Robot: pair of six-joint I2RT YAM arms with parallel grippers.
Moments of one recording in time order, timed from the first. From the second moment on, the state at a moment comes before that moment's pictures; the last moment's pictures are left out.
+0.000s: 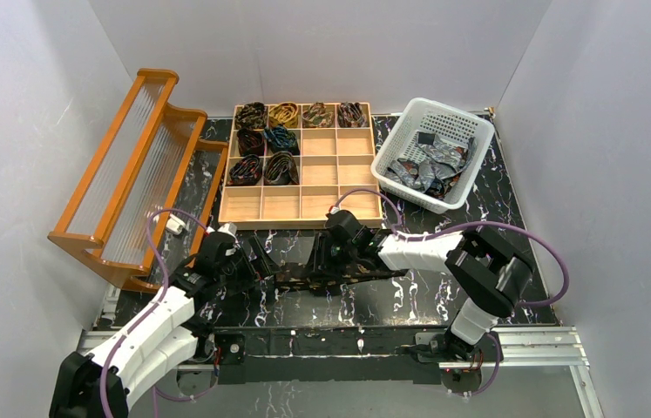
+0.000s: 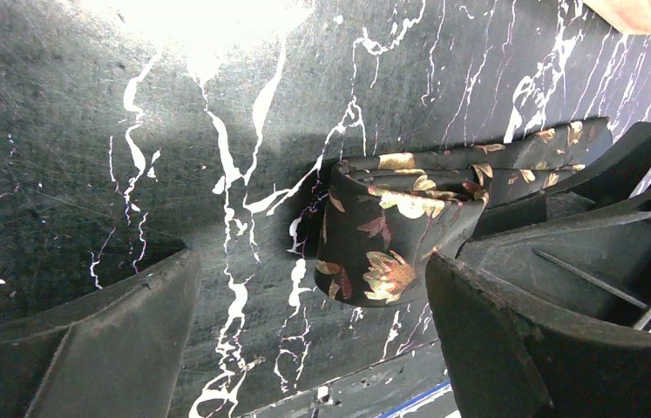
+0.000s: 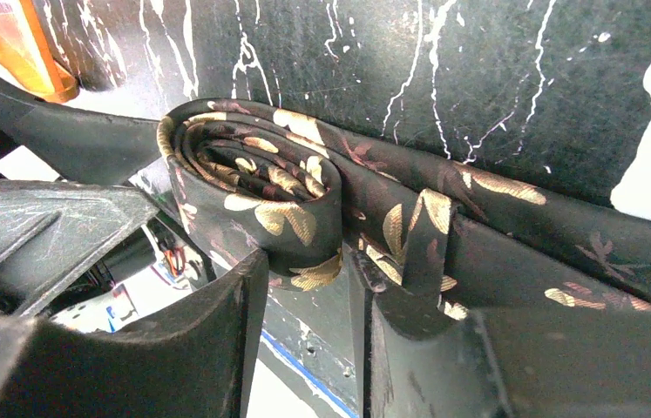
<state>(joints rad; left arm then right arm) -0.44 0.78 0.33 -0.42 0.15 -0.86 0.96 1.64 0.81 0.00 -0.27 1.06</state>
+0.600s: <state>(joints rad) -0.44 0.81 0.33 -0.36 0.20 -0.85 0.96 1.64 0.83 -0.03 -0.26 1.03</state>
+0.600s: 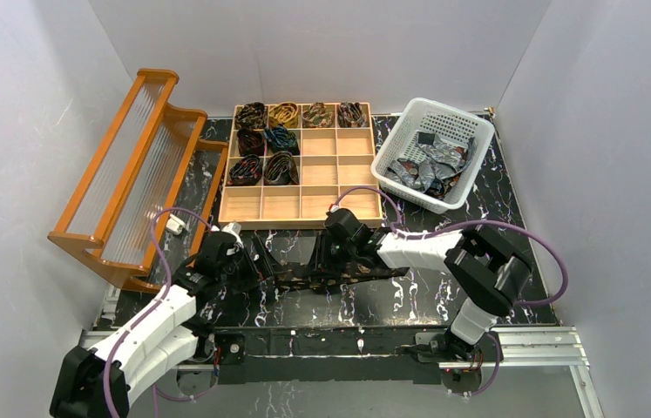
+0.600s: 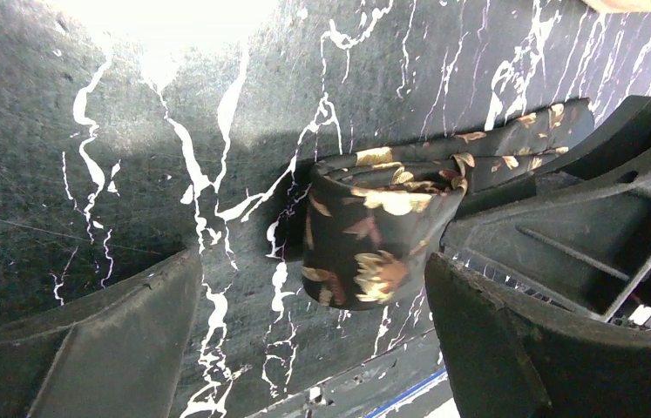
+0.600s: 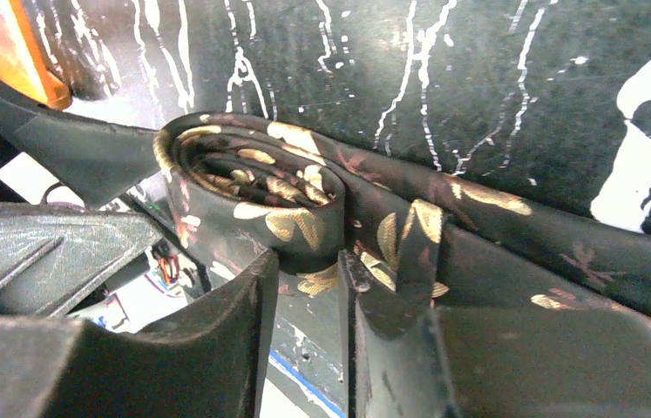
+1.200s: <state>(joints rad) -0.44 0.88 0.24 -0.12 0.32 -0.88 0.92 1.70 0.85 -0.07 -0.30 1.04</state>
